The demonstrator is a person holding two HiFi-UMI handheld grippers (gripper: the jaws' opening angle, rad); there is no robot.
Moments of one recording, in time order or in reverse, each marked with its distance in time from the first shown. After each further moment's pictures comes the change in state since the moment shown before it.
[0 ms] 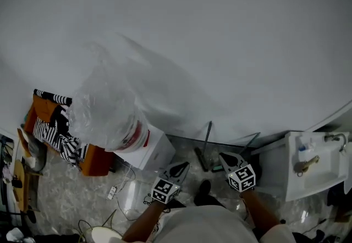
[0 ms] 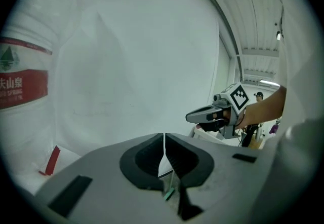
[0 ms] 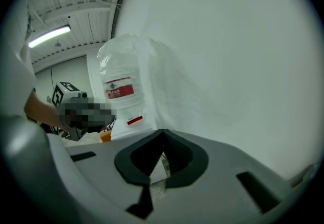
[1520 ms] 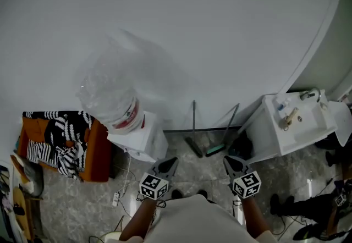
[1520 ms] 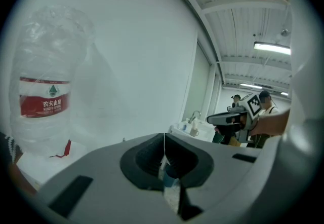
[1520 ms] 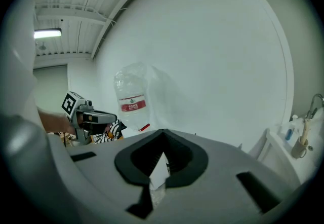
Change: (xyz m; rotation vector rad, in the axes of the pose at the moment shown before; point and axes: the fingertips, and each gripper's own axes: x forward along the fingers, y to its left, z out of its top) left arm -0.187 -0.093 -0.005 0.050 -0.032 -0.167; right arm -0.206 0.186 -0.034 0.125 -0.181 -0.290
